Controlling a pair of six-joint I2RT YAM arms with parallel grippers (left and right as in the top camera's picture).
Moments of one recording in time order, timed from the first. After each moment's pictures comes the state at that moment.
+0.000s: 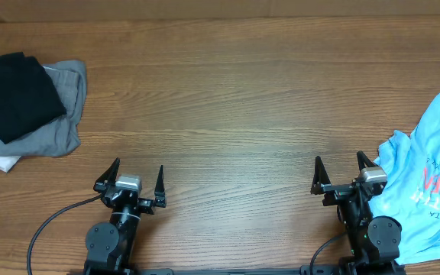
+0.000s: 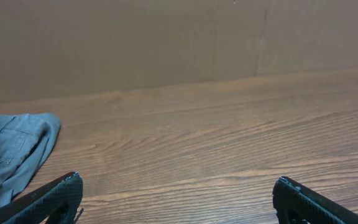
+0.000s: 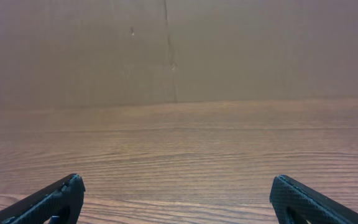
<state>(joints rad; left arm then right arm) -0.14 0.02 0.01 -0.08 0.01 0.03 0.10 0.01 0.02 -0.03 -0.04 0.10</state>
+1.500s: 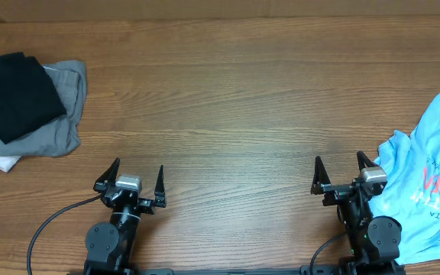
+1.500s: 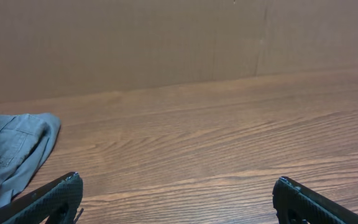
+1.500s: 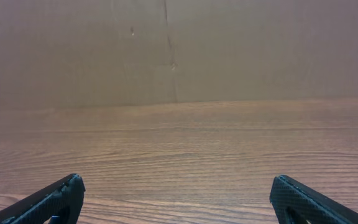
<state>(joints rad) -0.14 0.02 0.01 -0.08 0.01 0.03 0.10 0.01 0.02 -0.04 -0.04 0.10</state>
